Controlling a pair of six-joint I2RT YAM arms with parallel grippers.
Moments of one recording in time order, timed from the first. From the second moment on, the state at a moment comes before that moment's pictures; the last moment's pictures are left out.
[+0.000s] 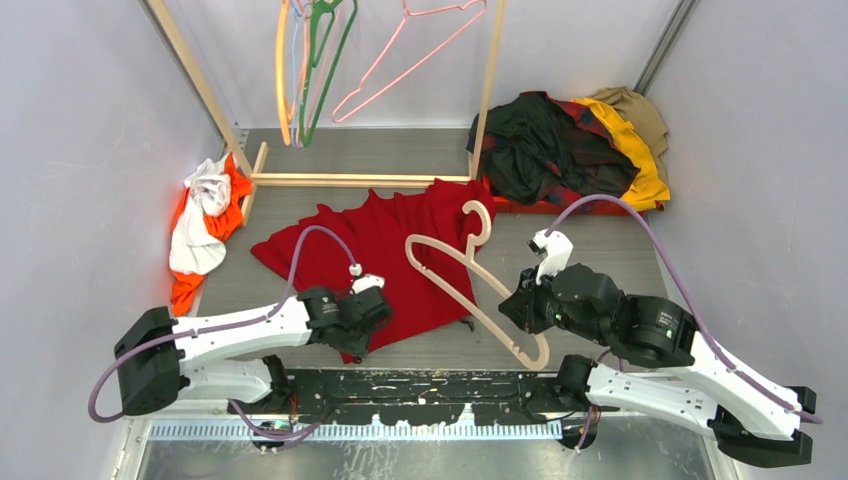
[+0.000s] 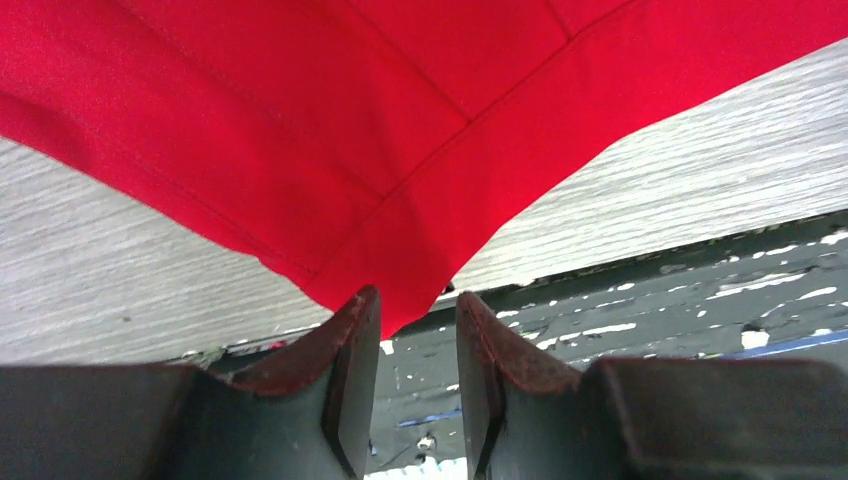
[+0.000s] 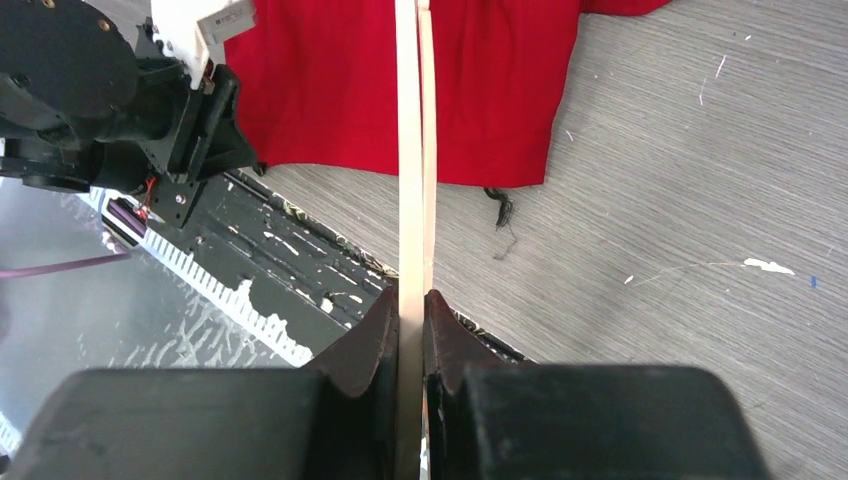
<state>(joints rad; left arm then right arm) -1.09 1.17 0.72 -0.86 -0.21 -0.78 1.07 0.64 1.03 -1.02 0.25 0.62</state>
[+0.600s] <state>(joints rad) -1.12 1.31 0.67 -0.74 -0.36 -0.84 1.07 0.58 0.97 -1.02 0.25 0.63</state>
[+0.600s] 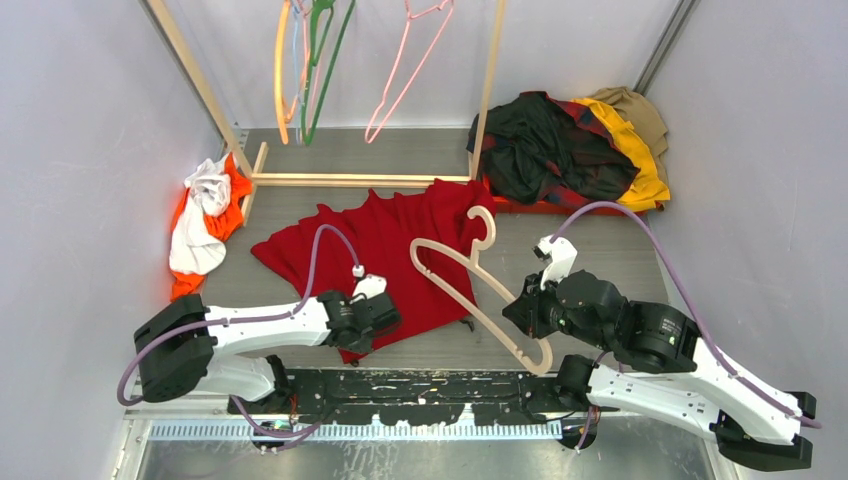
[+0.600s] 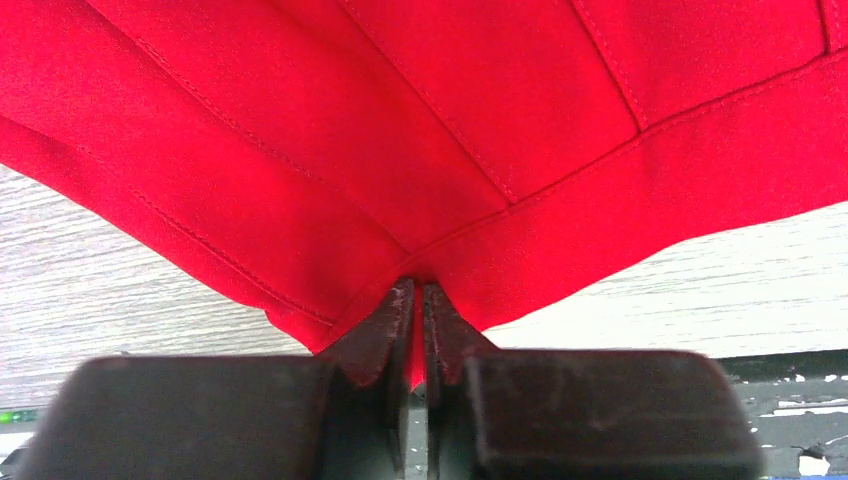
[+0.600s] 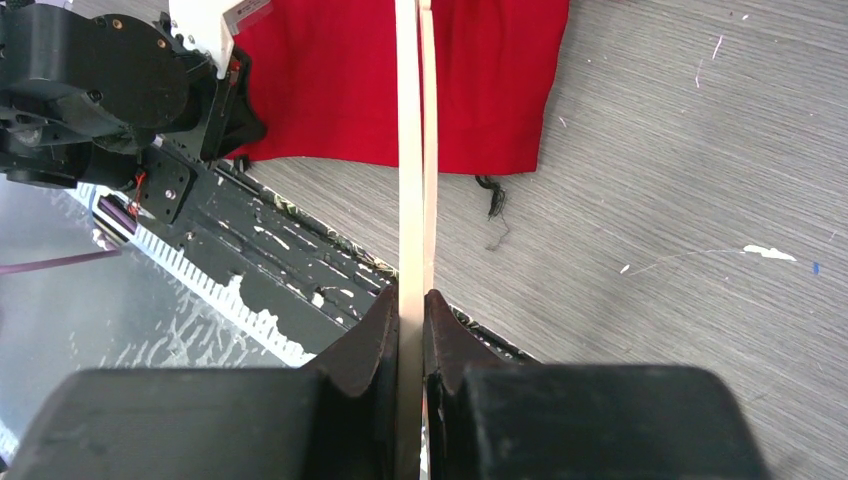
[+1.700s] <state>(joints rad) -1.20 1.50 0.78 -0.45 -0.32 -0.55 1.07 0.61 1.05 -1.13 0.50 0.71</state>
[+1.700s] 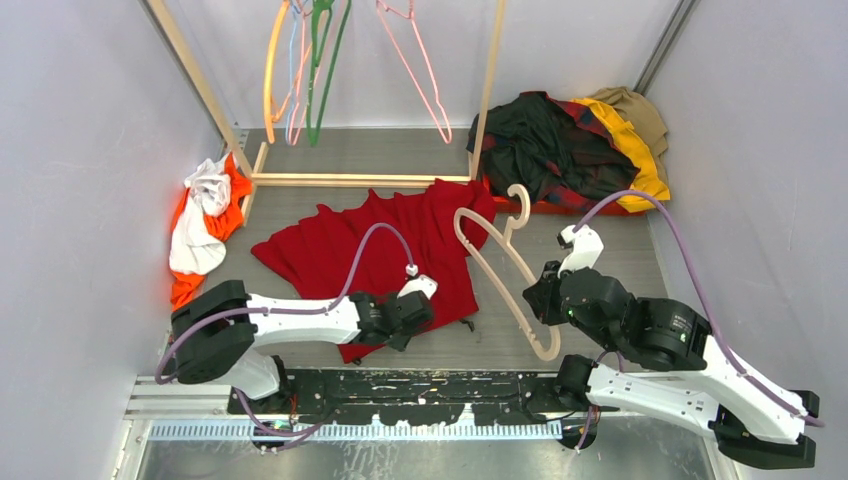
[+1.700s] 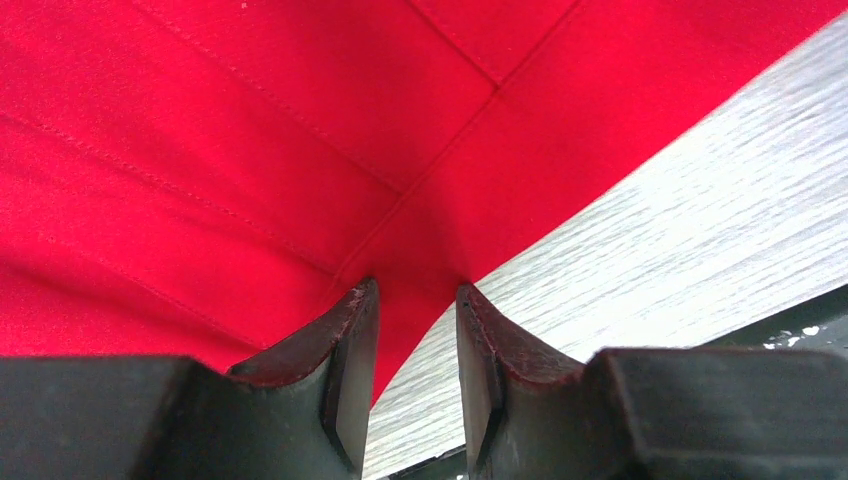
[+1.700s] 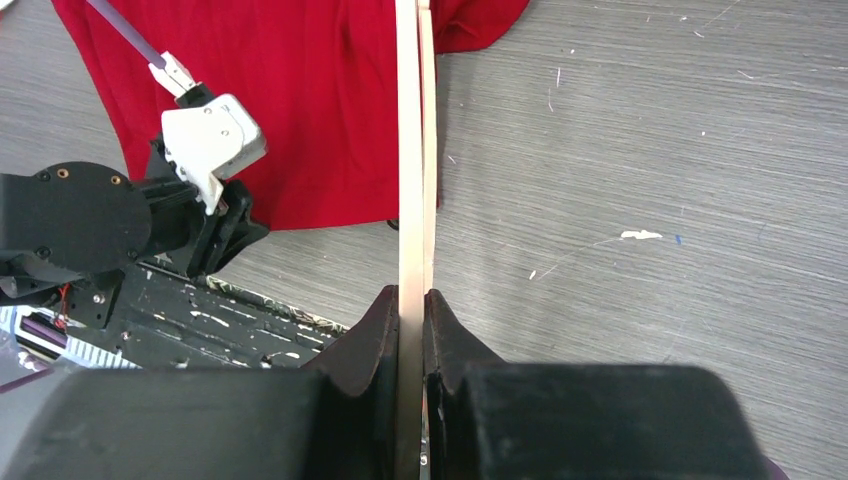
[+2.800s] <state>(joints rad) -1.23 1.52 0.80 -0.38 -0.48 -0.55 1.07 0.60 1.04 -1.13 0.45 0.71</state>
